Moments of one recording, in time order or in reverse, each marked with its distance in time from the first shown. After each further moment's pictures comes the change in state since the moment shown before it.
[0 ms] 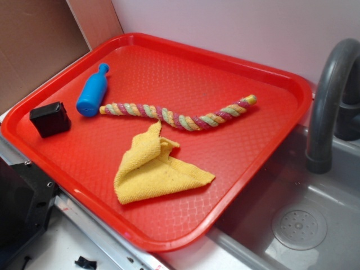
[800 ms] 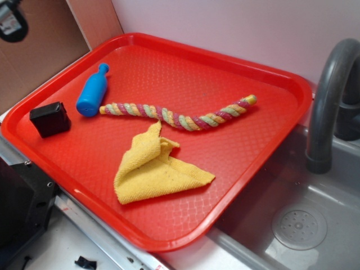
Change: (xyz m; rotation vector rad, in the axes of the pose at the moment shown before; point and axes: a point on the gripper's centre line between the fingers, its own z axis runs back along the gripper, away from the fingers) arm 0.032 0.006 -0.035 -0.001 -0.059 -0.342
